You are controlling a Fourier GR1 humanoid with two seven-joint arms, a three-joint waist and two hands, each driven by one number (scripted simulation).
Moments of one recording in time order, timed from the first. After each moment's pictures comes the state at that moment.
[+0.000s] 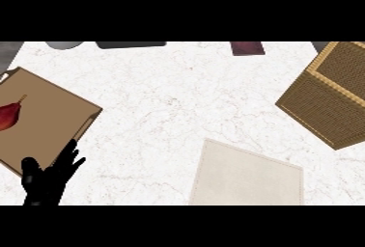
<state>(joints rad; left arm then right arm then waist) 0.20 0.29 -0.04 -1.52 0.17 0.09 0.23 0.39 -1.14 -0.35 -1.95 -0.57 0.19 -0.37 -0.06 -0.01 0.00</state>
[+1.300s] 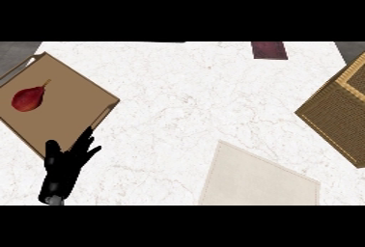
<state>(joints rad) 0.07 0.25 -0.06 -1.44 0.12 0.04 0.25 -0.23 -1.13 -0.13 -1.24 -0.57 0.45 -0.23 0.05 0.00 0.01</state>
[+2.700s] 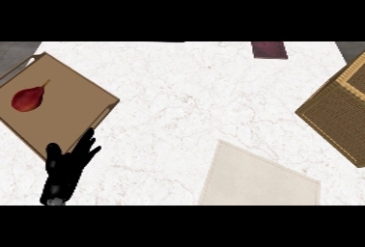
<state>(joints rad) 0.09 0.23 -0.06 -1.46 0.09 0.03 0.24 -0.73 -1.05 -0.07 -0.40 -0.05 0.44 -0.66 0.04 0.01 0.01</state>
